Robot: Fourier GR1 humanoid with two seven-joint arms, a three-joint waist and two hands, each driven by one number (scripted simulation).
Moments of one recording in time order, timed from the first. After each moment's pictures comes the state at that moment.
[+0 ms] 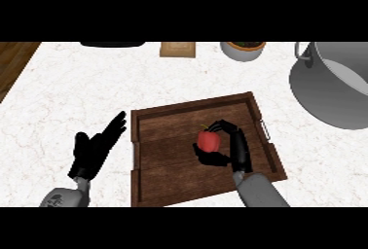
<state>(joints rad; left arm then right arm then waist) -0.08 0.18 -0.13 -1.36 0.06 -0.10 0.13 -0.31 -0.04 0.45 -1.02 -0.08 -0.56 -0.20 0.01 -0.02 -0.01</state>
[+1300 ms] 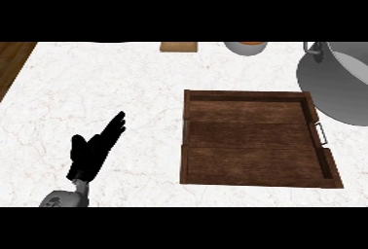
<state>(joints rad) -0.07 0.18 -0.12 -1.39 0.07 -0.11 0.11 -0.18 -1.02 -0.06 -0.66 -0.35 0.34 -0.81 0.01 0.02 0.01</state>
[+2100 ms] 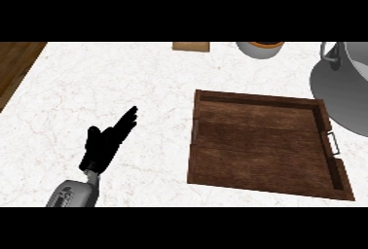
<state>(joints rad) -0.14 0.15 -0.16 -1.36 0.05 -0.12 0.15 -0.47 -1.14 0.00 -0.40 -0.11 0.27 -0.88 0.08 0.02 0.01</state>
